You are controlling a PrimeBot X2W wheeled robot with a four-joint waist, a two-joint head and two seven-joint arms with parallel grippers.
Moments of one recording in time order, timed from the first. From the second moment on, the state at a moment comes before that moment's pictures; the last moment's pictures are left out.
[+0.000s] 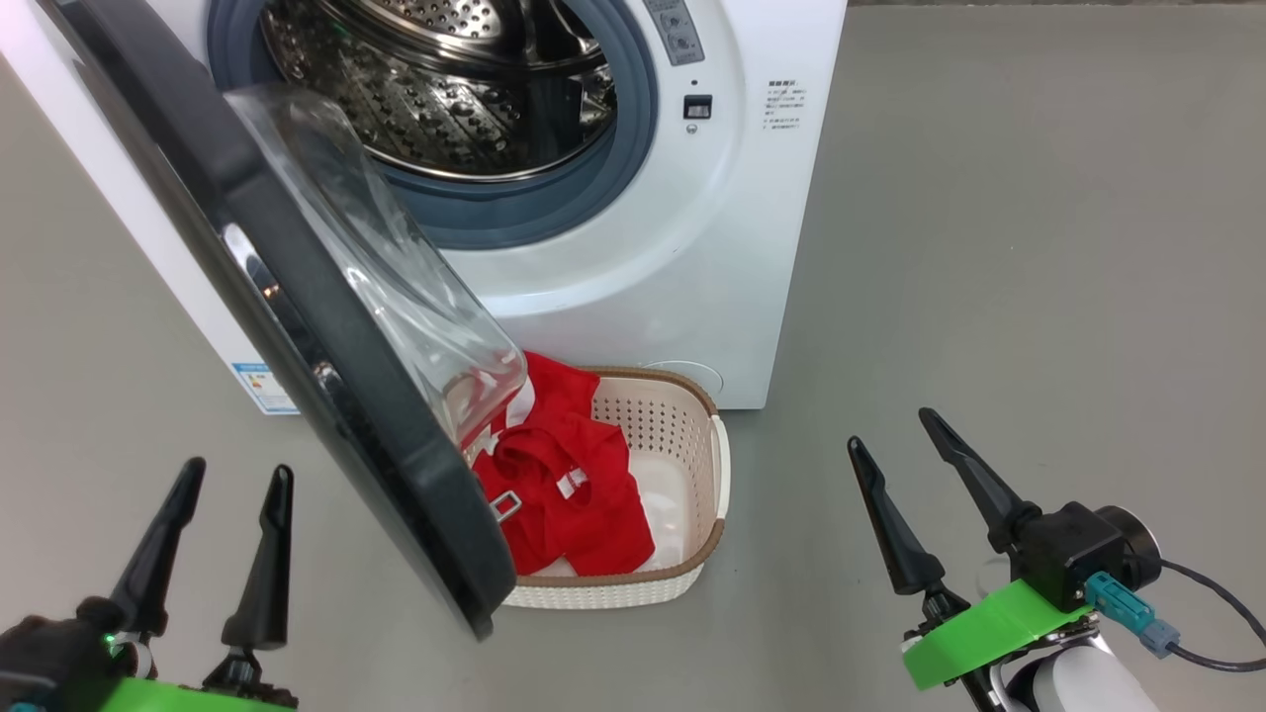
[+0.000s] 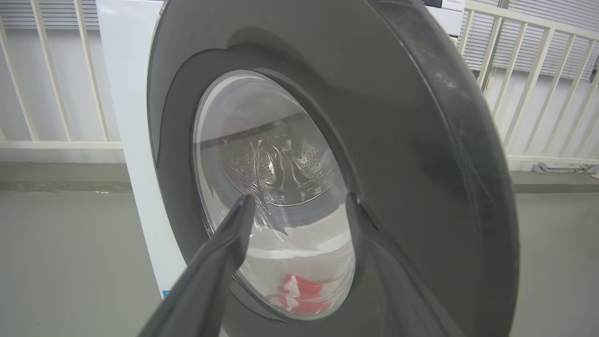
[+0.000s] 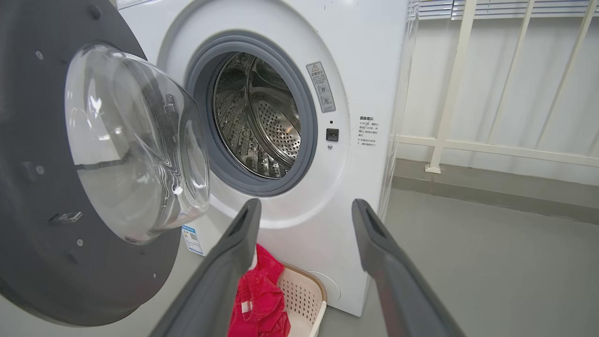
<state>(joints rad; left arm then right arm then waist) -0.05 0.27 0.00 0.03 -0.42 -0.13 -0.25 -0.13 -0.09 0.17 0.20 0.23 0.13 -0.26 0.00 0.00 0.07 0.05</state>
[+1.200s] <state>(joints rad) 0.05 0.08 0.05 -0.01 -0.11 -0.13 -0.25 -0.12 -0.08 0.16 0.20 0.23 0.13 -0.26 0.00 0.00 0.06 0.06</state>
